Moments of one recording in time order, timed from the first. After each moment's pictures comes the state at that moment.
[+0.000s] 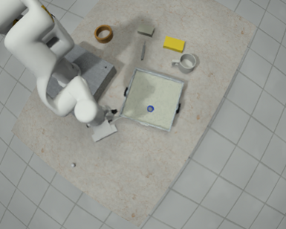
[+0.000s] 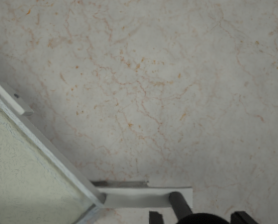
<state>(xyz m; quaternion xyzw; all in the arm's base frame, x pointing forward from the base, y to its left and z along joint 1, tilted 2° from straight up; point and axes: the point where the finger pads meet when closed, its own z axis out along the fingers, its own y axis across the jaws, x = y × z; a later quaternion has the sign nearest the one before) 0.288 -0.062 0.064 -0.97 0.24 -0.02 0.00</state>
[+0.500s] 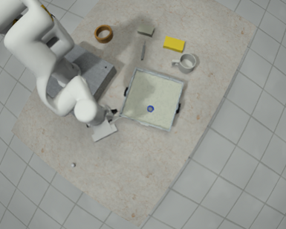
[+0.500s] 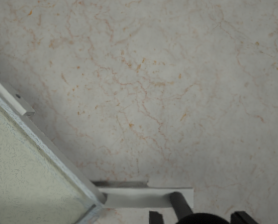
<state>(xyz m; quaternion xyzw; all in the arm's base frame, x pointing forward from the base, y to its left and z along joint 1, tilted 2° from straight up) 0.288 -0.062 0.066 -0.97 0.24 -0.02 0.00</state>
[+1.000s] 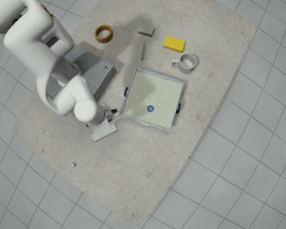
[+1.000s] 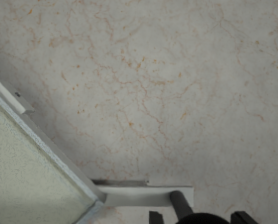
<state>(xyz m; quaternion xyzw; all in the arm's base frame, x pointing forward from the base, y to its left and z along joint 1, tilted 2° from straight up) 0.287 -0.061 0.066 -0.97 0.24 -0.02 0.00</state>
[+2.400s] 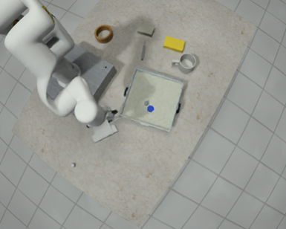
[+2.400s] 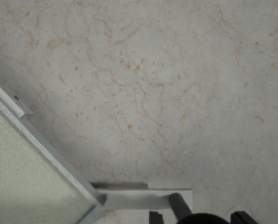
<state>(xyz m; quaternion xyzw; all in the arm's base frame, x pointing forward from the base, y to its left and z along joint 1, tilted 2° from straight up) 0.289 -0.063 0.064 -0.97 0.24 -0.02 0.00</state>
